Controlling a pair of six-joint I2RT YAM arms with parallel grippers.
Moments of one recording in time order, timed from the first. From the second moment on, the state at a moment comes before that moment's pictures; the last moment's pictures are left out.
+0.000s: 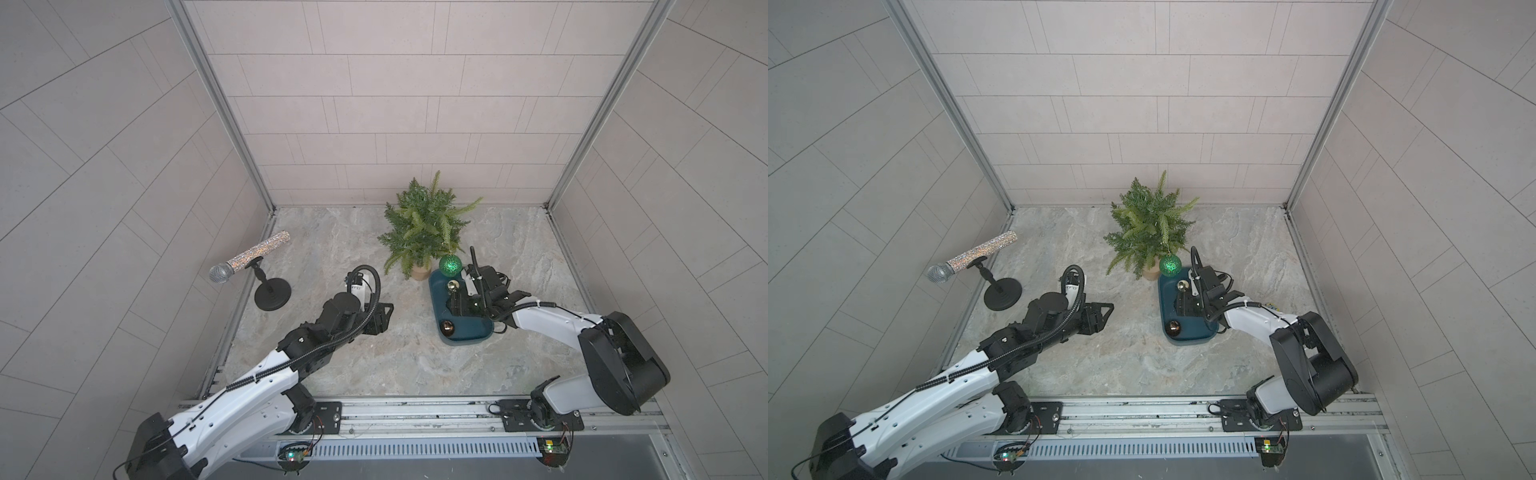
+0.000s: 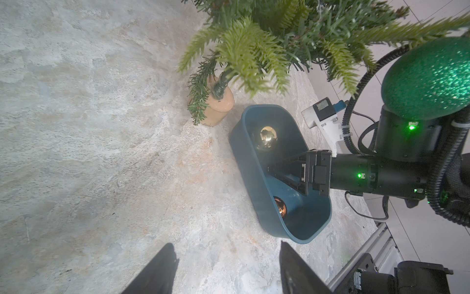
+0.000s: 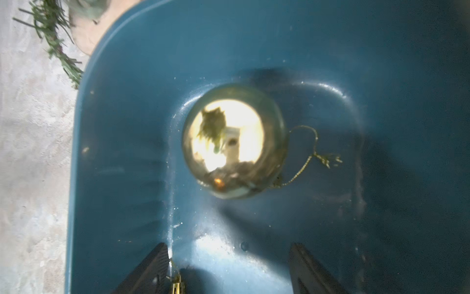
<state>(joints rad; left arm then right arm) -0.76 0.82 0.55 -0.26 -0.04 -0.66 0.43 1.44 0.67 -0.18 -0.12 0.46</state>
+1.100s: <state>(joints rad) -0.76 0.83 0.54 -0.26 -0.04 -0.67 0.47 1.61 0.87 -0.20 0.10 0.35</state>
